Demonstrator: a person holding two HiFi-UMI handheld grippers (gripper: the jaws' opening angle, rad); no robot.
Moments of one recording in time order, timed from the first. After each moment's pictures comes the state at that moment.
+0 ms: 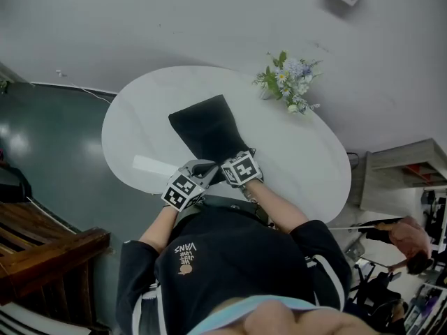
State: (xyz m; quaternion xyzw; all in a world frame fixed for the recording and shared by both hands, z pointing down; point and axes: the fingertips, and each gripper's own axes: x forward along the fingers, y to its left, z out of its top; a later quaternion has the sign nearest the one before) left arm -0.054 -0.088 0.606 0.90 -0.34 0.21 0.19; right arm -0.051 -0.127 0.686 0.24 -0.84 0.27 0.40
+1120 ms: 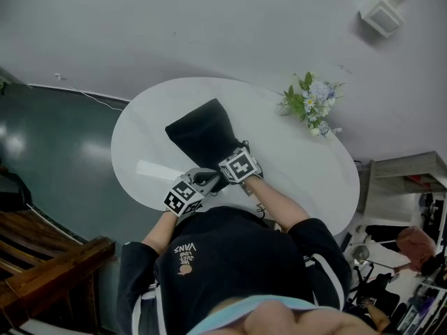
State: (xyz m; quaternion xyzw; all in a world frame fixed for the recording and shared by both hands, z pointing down) left arm -0.133 -0.125 0.627 0.91 -0.29 0.19 0.23; right arm -0.148 -0.200 0.694 0.22 -0.84 0.23 0.43
